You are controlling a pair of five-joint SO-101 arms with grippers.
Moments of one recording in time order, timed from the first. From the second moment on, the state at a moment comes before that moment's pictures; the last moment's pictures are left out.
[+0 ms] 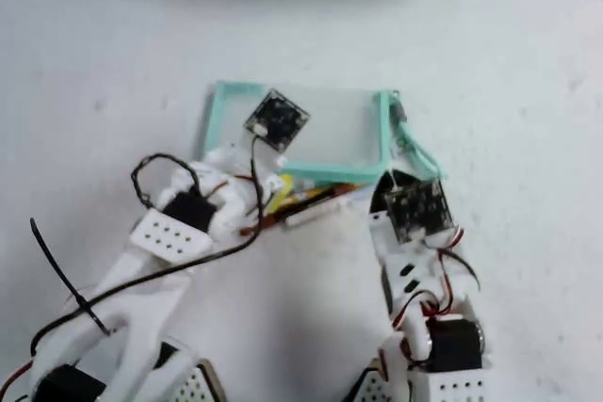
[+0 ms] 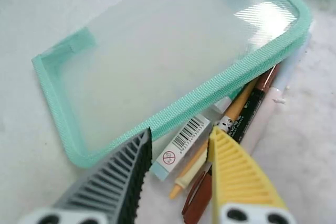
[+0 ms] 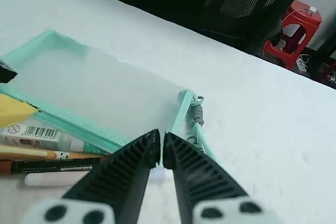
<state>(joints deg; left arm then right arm) 18.4 -30.7 53.0 35.6 -12.4 -9.1 -93.5 74.7 48.3 19.6</state>
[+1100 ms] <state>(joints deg) 11.1 -30.7 57.1 25.9 -8.9 0.3 38.8 -24.5 59.4 14.5</state>
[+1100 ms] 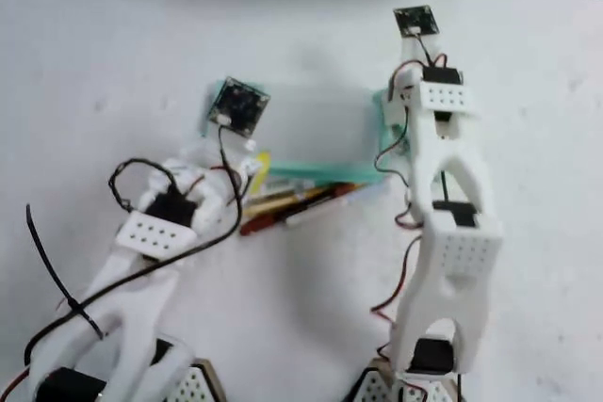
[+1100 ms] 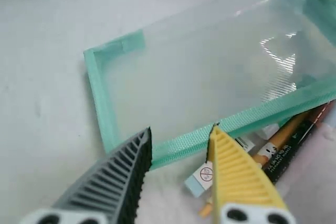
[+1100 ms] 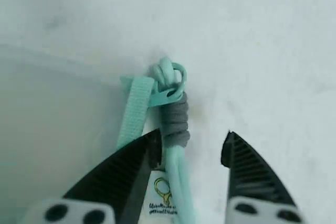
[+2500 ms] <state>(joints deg) 11.1 -30.7 57.1 25.9 -8.9 -1.1 63.5 -91.1 94.9 14.9</state>
